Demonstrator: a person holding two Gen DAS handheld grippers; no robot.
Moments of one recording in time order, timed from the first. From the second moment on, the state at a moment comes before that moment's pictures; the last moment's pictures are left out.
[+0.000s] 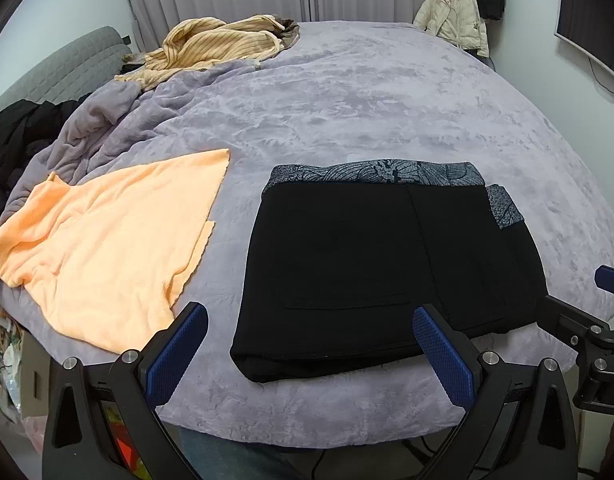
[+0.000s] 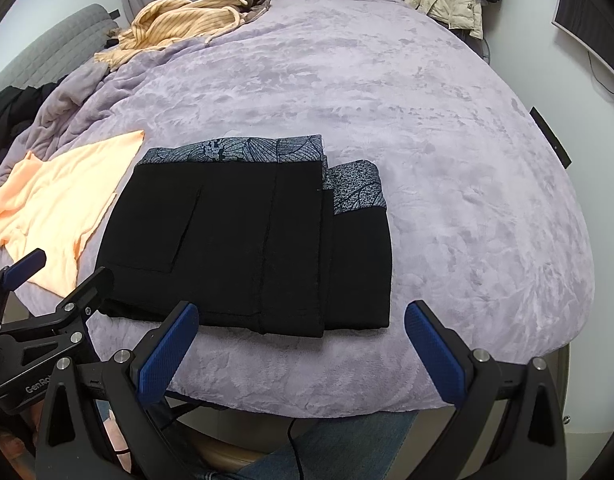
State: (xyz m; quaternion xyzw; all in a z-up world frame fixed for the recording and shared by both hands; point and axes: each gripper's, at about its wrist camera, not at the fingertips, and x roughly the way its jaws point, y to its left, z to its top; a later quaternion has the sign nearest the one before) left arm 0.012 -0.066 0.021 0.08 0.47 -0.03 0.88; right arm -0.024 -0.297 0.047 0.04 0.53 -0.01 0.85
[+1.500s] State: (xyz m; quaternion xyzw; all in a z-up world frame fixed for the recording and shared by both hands) left arm 0.015 -0.064 0.011 0.08 0.47 -0.04 0.88; right arm -0.023 -0.298 0.037 0.05 0.54 -0.01 0.84
